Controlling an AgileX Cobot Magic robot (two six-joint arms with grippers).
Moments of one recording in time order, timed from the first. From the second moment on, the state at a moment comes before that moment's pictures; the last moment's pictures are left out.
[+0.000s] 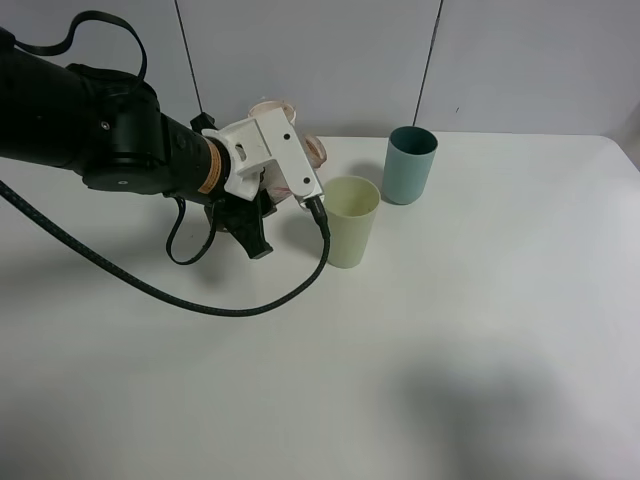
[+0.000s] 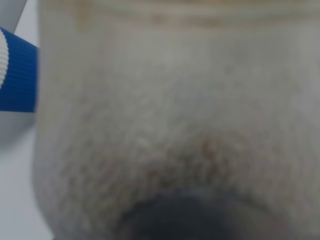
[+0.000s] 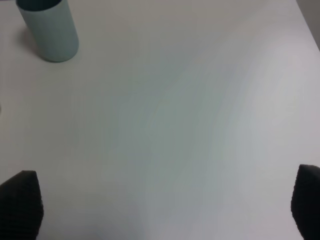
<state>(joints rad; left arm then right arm) -0.67 1.75 -0.91 0.86 0.13 -0.29 -0.01 0.00 -0.50 0.00 1.07 -0.02</state>
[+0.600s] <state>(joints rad) -0.68 1.80 -0.98 0.90 0.23 -0.27 -0.01 0.00 -0.50 0.00 1.07 -0.02</state>
